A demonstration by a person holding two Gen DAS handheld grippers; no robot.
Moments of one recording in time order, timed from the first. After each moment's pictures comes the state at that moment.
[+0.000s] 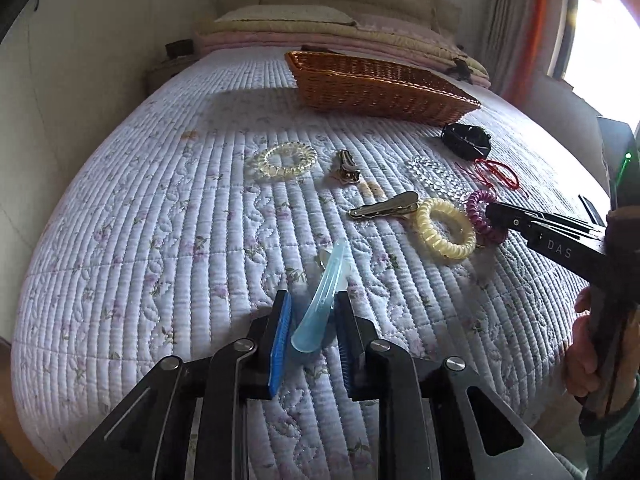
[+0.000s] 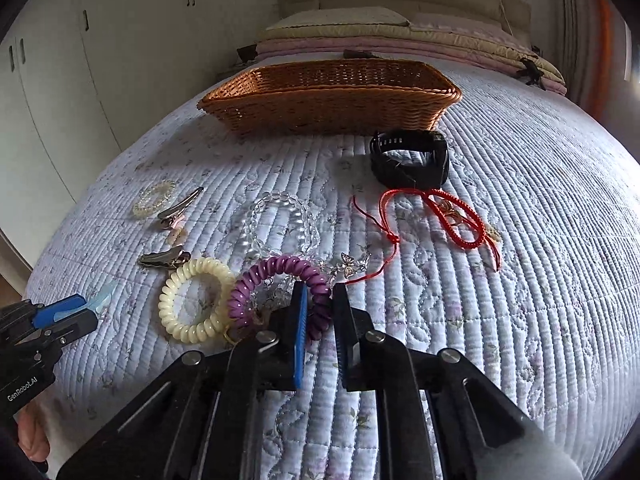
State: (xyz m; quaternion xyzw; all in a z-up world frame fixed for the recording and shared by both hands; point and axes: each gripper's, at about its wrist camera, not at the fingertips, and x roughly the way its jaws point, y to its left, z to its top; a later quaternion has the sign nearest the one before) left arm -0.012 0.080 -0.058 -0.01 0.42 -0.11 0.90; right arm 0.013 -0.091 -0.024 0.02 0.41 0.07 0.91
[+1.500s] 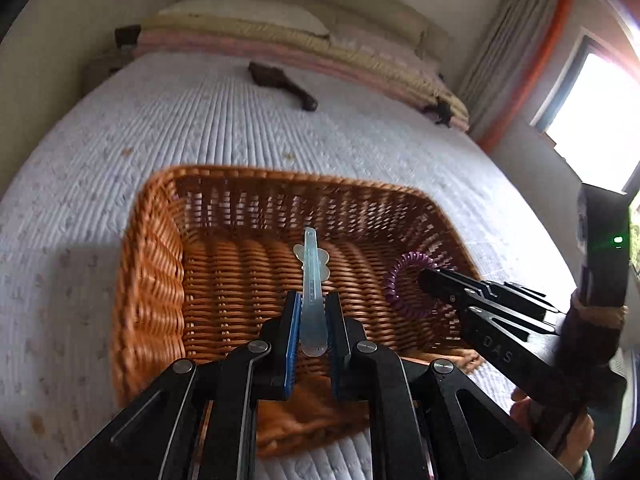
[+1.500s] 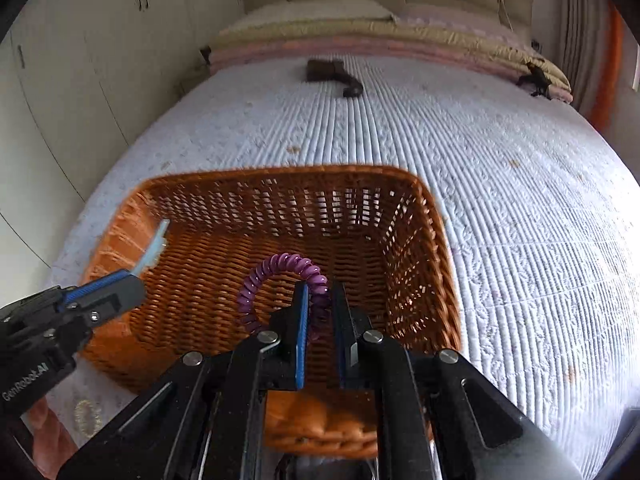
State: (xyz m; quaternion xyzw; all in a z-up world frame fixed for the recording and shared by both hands) left arm 0.301 -0.011 -0.001 -0.10 0.43 -0.19 0.88; right arm 0.277 -0.132 0.028 0.01 0.46 0.04 0.89
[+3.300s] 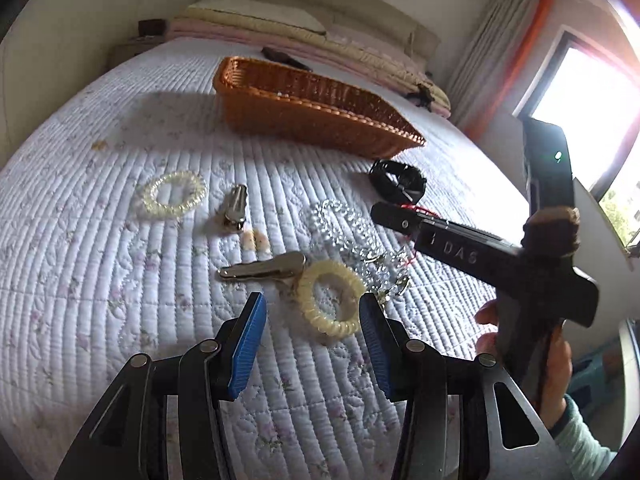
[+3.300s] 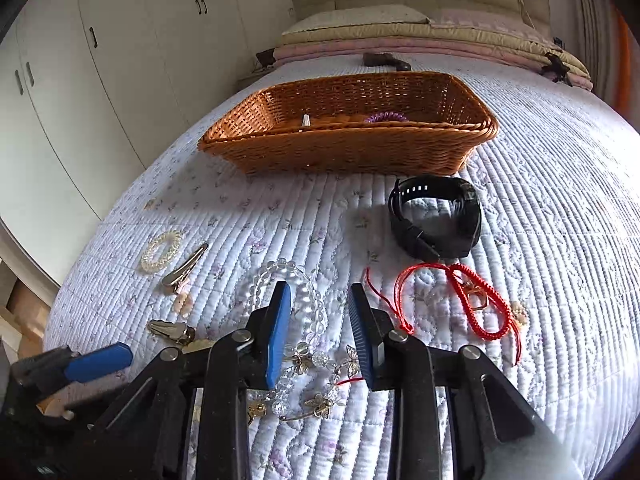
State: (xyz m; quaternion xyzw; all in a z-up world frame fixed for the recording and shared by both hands) left arm 0.035 0.036 -0.044 -0.11 0.42 -0.19 0.88; right arm 0.067 -0.104 -0.005 0.05 0.41 0.13 0.90
